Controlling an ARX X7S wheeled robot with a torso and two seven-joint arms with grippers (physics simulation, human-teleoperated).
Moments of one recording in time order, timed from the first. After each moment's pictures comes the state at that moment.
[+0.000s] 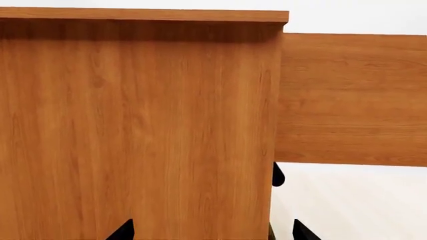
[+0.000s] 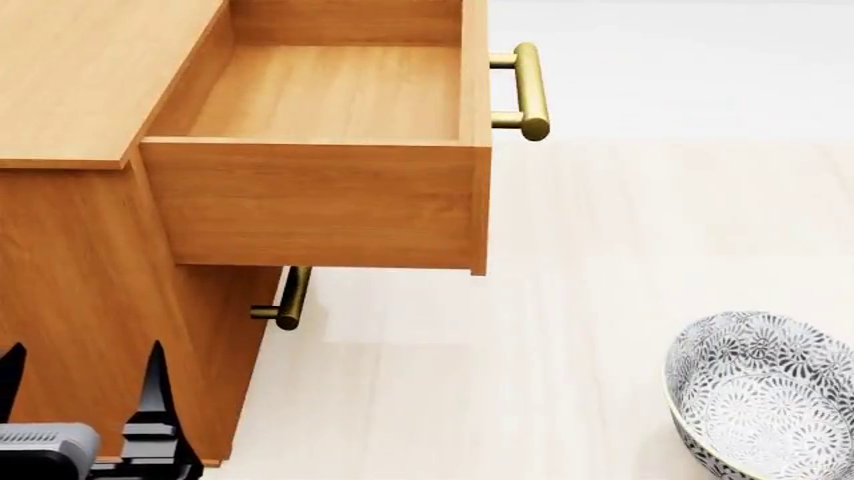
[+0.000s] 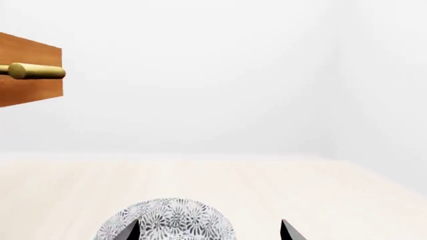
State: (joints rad) left arm -0.09 -0.22 0.16 0.42 -0.23 -0.29 -0.28; right arm -0.28 0.44 0.47 -0.34 0.46 0.04 -0.06
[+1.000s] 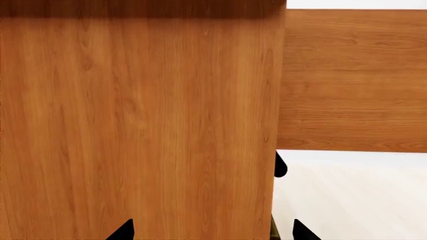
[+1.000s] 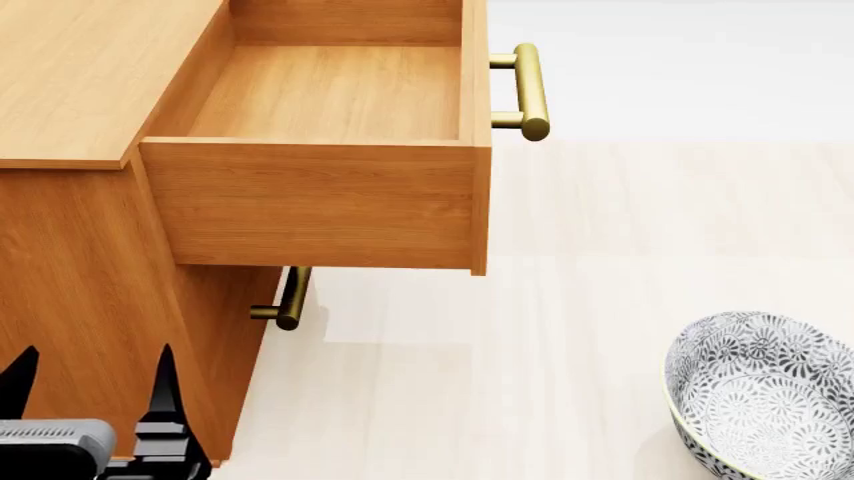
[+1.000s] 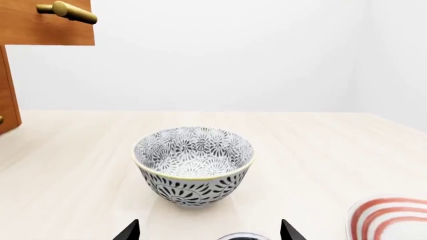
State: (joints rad) left arm -0.11 -0.23 0.19 0.35 -0.24 -0.26 -0.30; right arm -0.55 0.32 0.50 -0.26 0.48 -0.16 -0.24
